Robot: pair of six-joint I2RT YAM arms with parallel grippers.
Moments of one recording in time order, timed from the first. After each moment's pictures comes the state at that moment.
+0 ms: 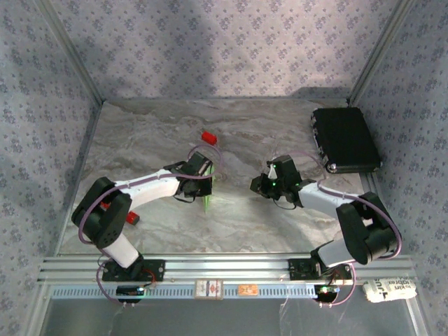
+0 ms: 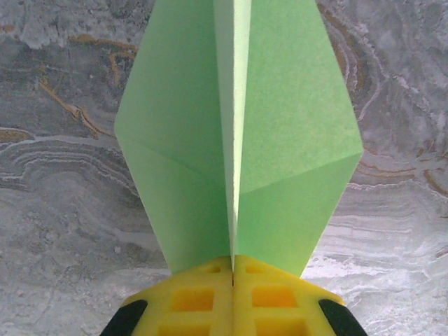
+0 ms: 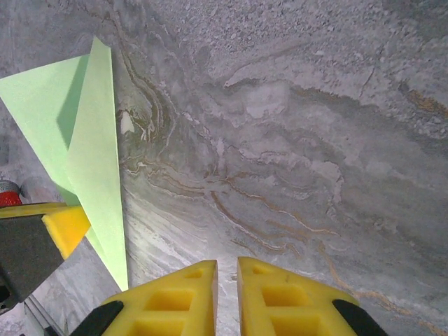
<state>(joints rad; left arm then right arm) -0.72 1.62 0.93 -0.43 0.00 -0.69 0.44 1.43 0.60 0.00 -0.41 0.80</state>
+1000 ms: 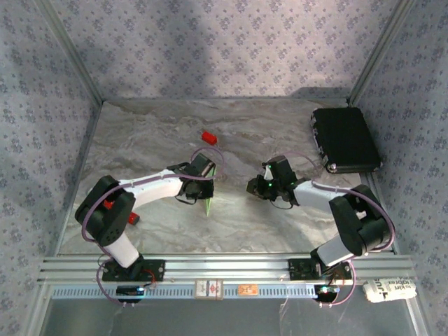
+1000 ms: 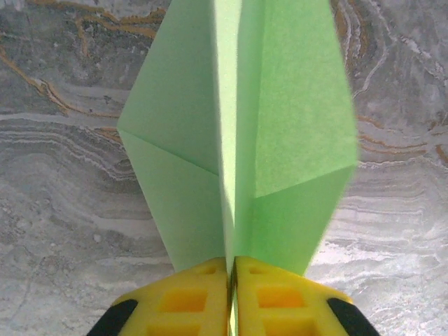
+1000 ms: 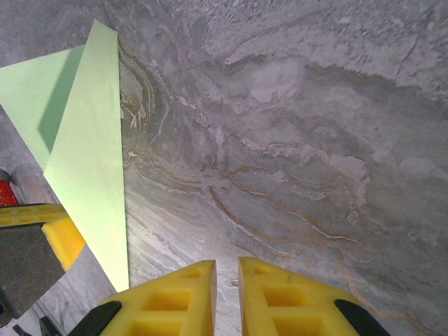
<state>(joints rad) -0.74 1.64 0.94 -0.46 0.01 -0.68 0.47 1.51 0.62 0.02 -0.43 0.80</state>
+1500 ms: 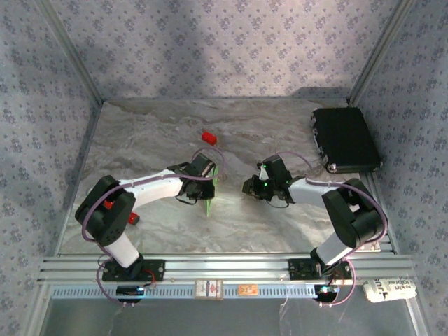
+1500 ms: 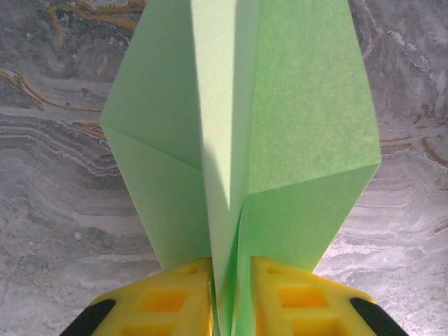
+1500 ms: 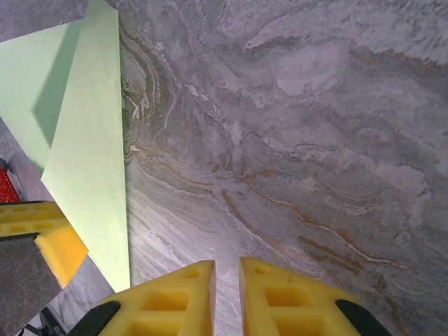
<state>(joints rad) -0.74 1.64 0.94 -0.45 0.04 -0.68 0.50 1.58 0.66 0.05 -0.45 0.80</state>
